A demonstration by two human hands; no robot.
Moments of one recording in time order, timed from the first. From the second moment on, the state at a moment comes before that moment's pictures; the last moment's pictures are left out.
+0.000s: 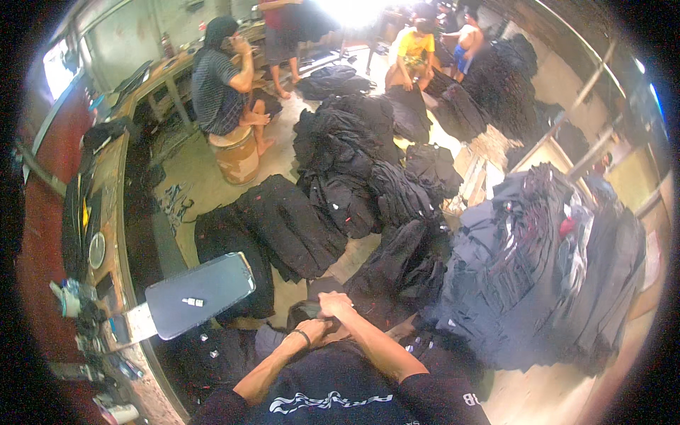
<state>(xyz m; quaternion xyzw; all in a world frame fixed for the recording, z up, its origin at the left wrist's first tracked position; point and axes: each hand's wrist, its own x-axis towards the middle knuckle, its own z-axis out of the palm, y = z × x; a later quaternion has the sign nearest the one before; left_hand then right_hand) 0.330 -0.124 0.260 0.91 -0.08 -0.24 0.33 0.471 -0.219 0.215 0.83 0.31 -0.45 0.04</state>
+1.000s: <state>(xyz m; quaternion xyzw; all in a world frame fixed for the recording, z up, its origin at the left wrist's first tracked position) 0.482 -0.204 0.256 0.89 -0.08 -0.21 0.39 0.495 -0.588 0.337 0.93 0.02 -0.18 -0.32</state>
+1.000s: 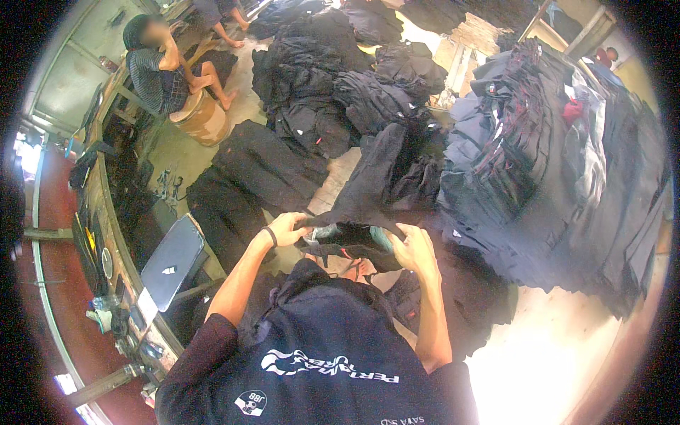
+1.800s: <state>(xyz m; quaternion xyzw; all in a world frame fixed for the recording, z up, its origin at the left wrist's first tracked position) 0.737 -0.068 0.533 0.97 -0.15 0.02 0.19 0.733 -0.502 0.539 0.99 0.07 0.09 -0.12</state>
